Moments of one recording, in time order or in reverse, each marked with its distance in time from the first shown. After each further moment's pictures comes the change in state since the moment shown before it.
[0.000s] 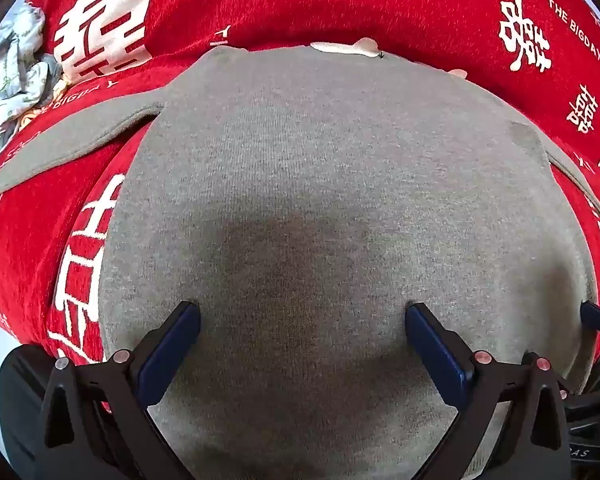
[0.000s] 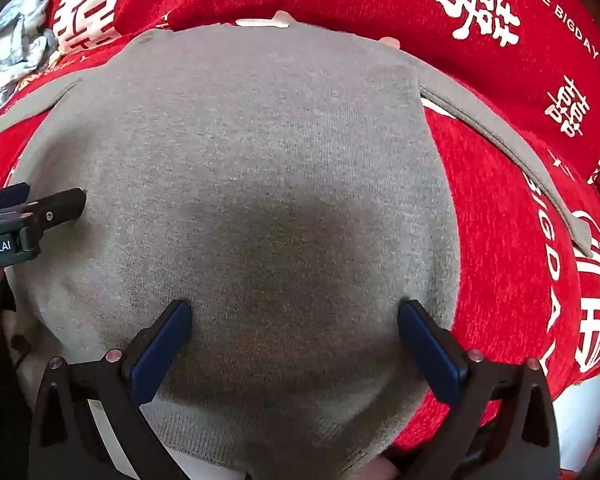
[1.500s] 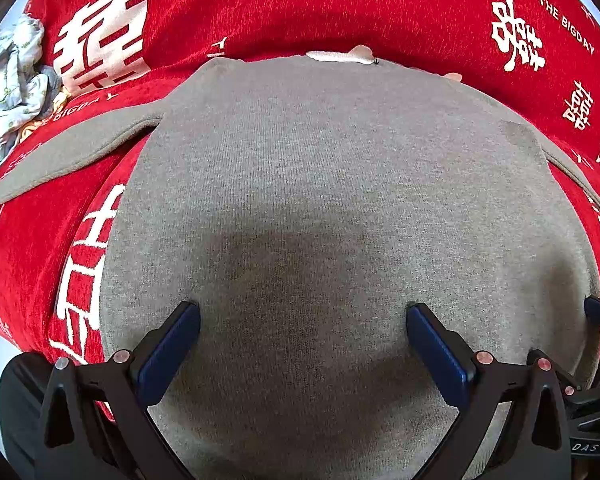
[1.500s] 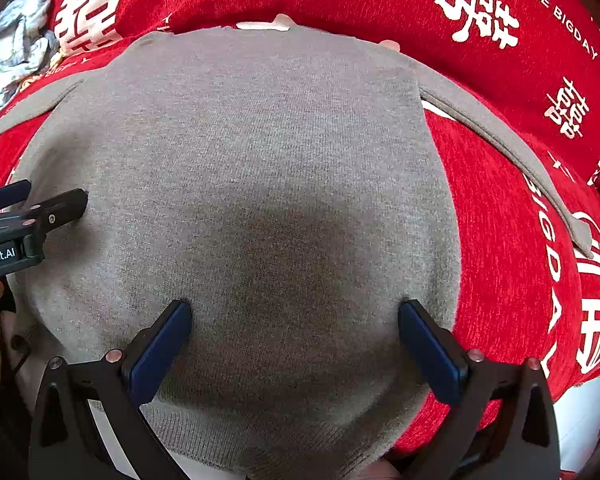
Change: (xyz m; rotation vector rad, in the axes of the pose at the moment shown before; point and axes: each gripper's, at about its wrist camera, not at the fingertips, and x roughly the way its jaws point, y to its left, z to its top) left arm -0.004 -0.003 0.002 0.026 -0.036 0.011; right arm -0.002 -0.002 0.001 -0.003 -0.011 0.000
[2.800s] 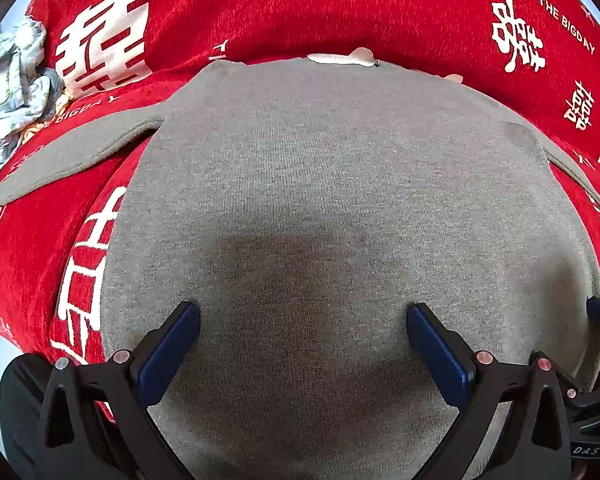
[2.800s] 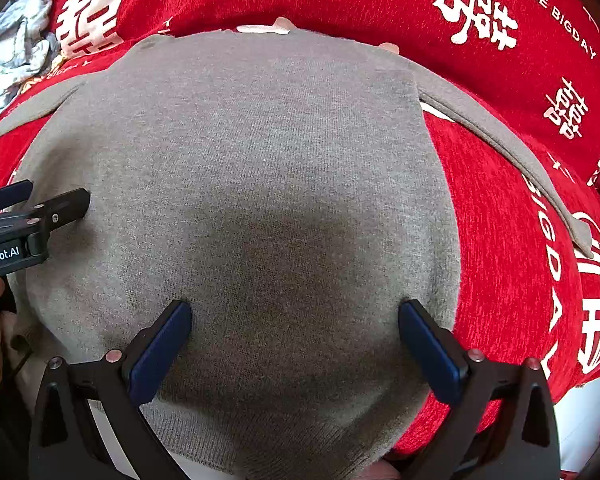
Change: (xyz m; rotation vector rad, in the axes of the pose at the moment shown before) left arm 0.001 0.001 0.000 0.002 -0.015 0.010; right arm -0.002 -0.001 0.000 -0.002 -0.011 0.001
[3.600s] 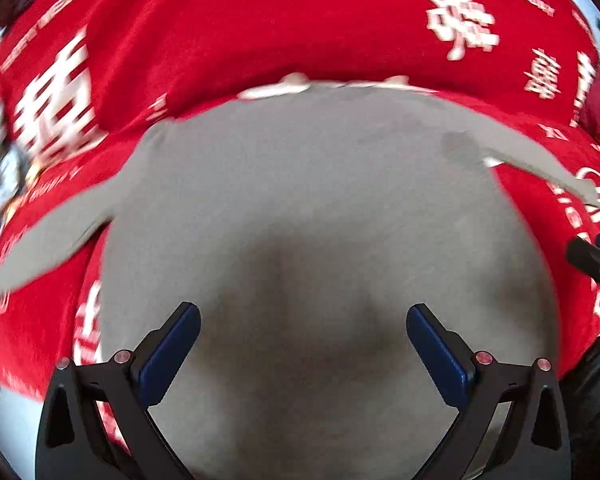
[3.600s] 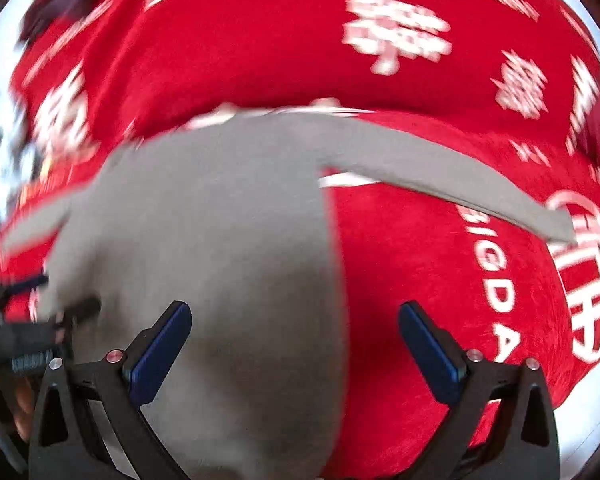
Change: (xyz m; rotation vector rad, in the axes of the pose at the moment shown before) left arm -0.027 -0.082 0.060 0.192 0.007 -0.034; right arm -0.043 -0.121 0.035 0.343 -0.174 0.059
